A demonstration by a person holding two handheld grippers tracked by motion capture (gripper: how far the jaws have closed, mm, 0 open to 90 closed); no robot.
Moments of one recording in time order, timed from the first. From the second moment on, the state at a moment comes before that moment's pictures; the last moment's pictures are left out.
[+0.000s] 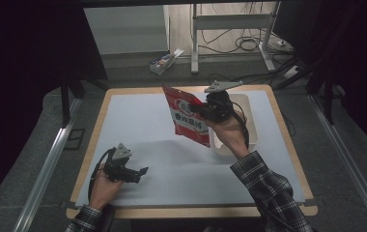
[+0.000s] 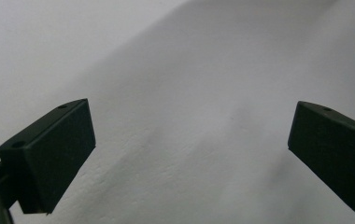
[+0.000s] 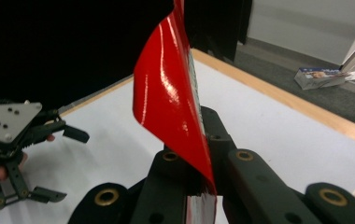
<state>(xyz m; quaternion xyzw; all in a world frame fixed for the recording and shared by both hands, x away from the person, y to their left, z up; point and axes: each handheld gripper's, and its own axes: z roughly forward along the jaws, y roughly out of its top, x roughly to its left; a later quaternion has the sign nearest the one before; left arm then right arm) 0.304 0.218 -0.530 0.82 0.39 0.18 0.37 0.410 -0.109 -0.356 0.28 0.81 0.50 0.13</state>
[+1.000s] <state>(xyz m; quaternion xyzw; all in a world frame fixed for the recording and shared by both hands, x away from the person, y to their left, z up) 0.306 0.219 -0.531 0.82 0.39 0.18 0.37 0.467 -0.163 -0.324 0.34 0.78 0.49 0.20</state>
